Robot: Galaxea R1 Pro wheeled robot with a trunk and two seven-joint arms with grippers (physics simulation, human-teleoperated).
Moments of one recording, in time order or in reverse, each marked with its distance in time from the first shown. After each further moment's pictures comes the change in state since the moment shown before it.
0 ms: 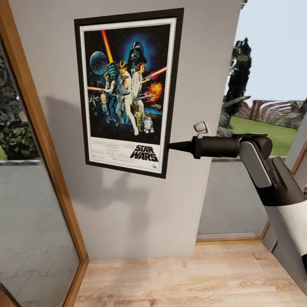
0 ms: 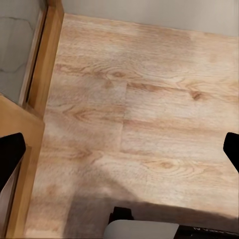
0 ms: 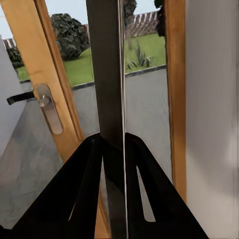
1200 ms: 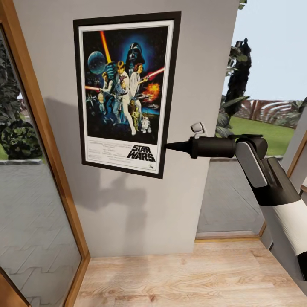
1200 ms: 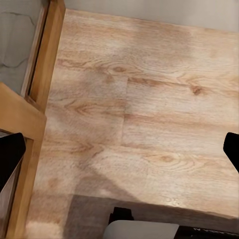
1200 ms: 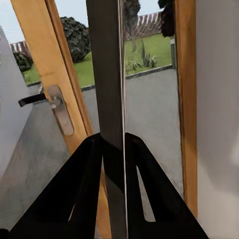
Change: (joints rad) left arm 0.000 0.000 0.001 0.000 0.000 -0.002 0.000; right arm 0.000 0.028 0.000 0.018 -0.005 0.005 -0.006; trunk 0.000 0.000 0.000
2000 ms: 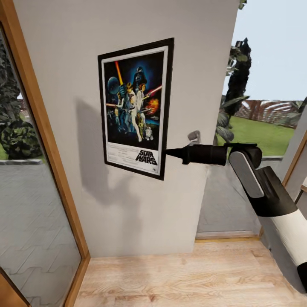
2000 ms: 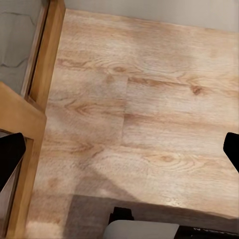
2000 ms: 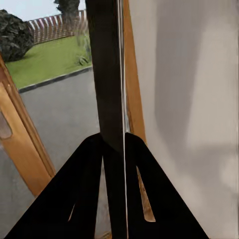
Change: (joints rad) left arm 0.000 0.000 0.001 0.000 0.000 0.000 0.000; right arm 0.071 0.014 0.024 -0.070 -0.002 -0.009 -0.312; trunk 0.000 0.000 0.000
